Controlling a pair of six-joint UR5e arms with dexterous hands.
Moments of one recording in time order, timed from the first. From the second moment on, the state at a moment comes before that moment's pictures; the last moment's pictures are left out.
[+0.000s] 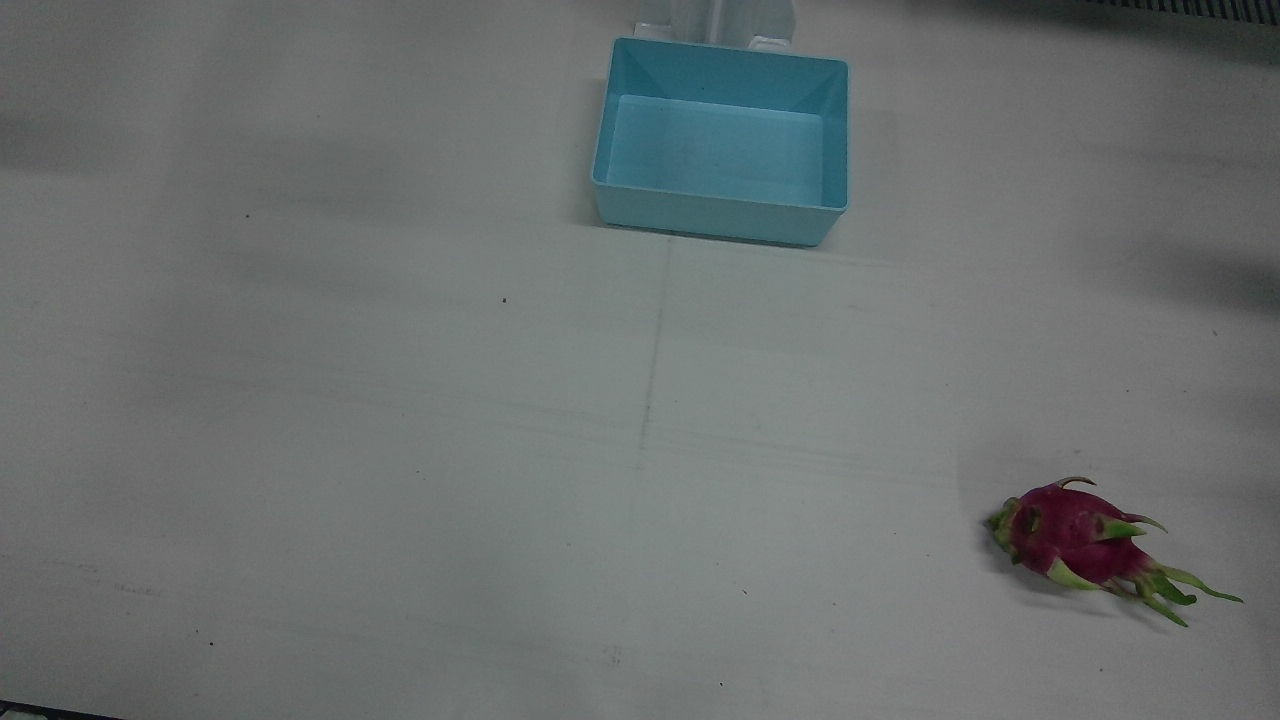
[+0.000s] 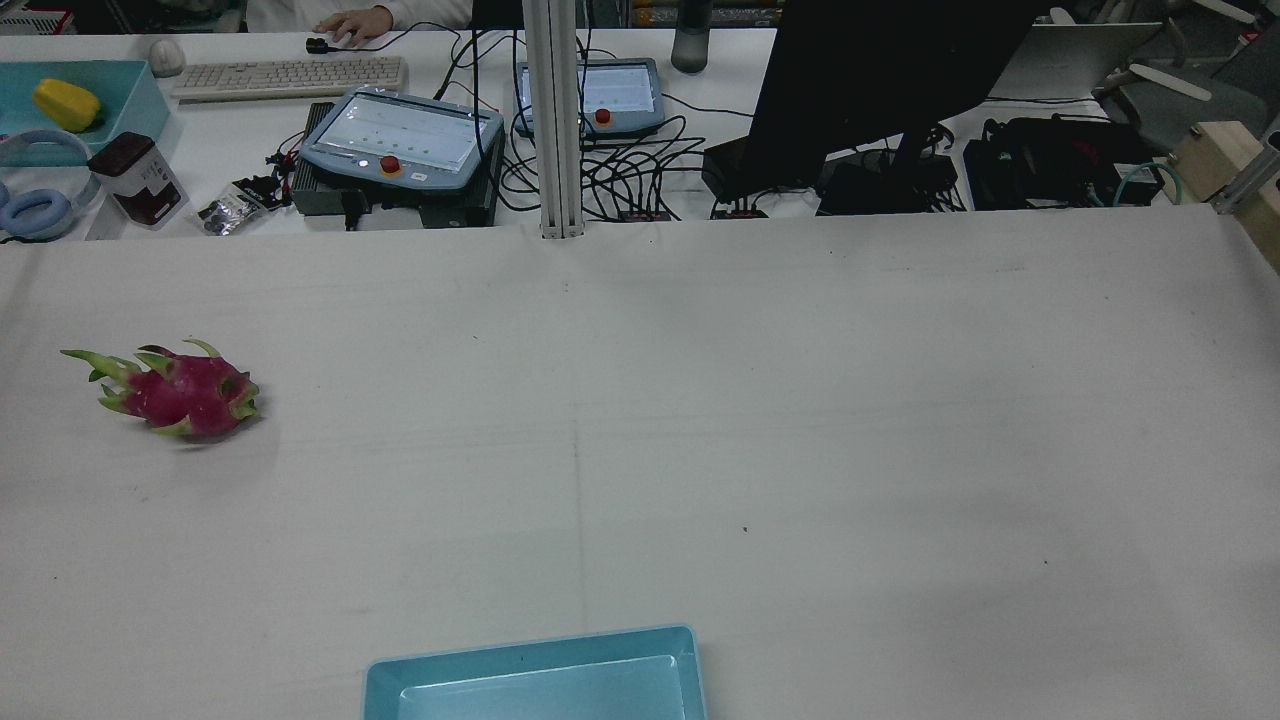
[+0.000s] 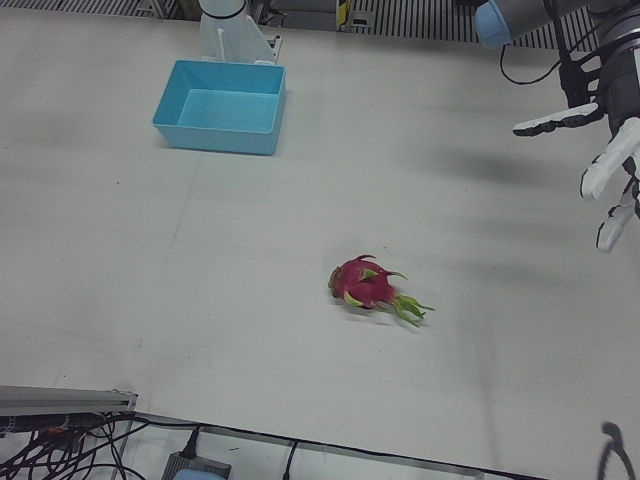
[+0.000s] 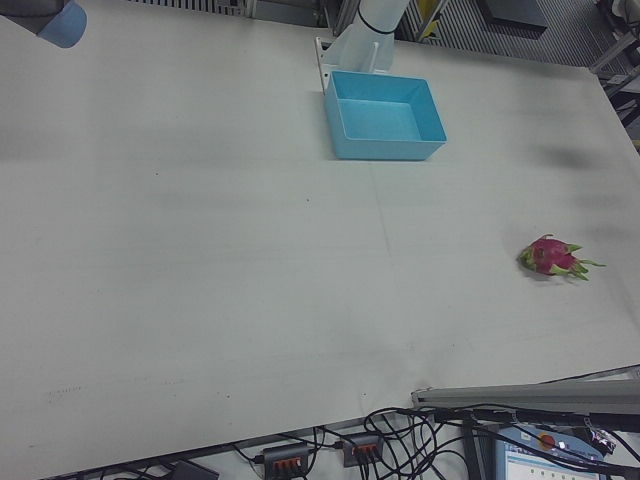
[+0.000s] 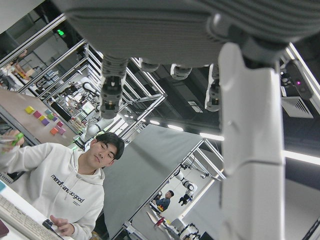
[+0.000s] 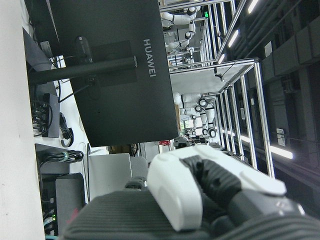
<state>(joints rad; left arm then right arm) -1.50 -1.41 -2.03 0.00 1.54 0.81 1.48 -1.65 1.69 -3.22 -1.55 0.16</state>
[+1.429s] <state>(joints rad) -1.11 -1.80 -2.13 0.73 1.67 1.51 1.48 -1.65 1.69 -3.22 -1.55 0.16</state>
